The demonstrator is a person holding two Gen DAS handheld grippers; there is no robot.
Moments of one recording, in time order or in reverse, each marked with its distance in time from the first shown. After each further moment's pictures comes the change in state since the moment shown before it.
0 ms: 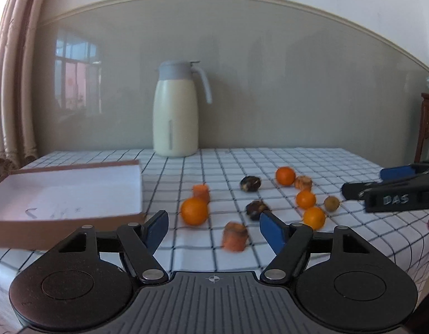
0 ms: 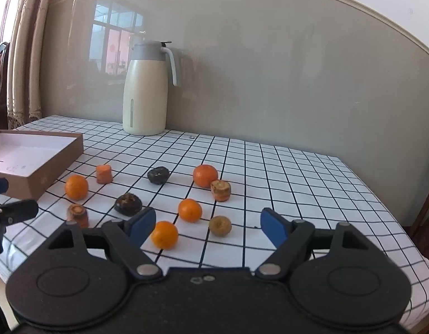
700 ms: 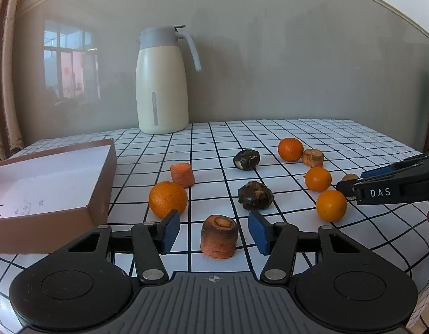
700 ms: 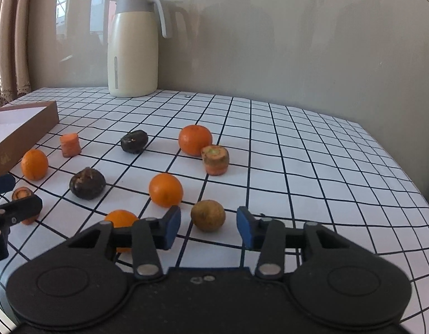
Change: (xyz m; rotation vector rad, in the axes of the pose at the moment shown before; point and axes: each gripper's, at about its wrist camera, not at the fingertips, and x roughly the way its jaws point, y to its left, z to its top) left arm 0.070 -0.028 -0.011 0.042 0.111 0.019; right arm 0.079 -0.023 -0.010 0.024 0.167 0.047
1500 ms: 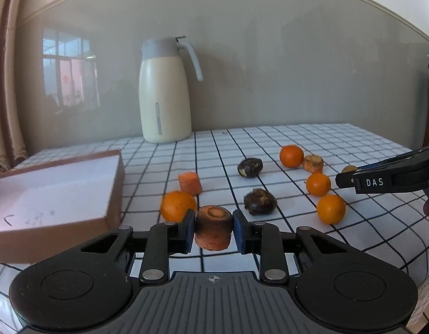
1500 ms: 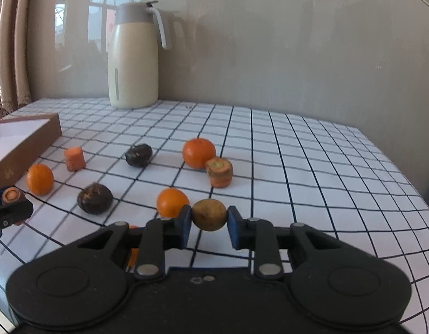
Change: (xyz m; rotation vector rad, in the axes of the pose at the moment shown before) left arm -0.022 0.010 0.006 0.027 -0.035 0.008; right arm -0.011 0.008 0.009 0.016 -0.060 0.009
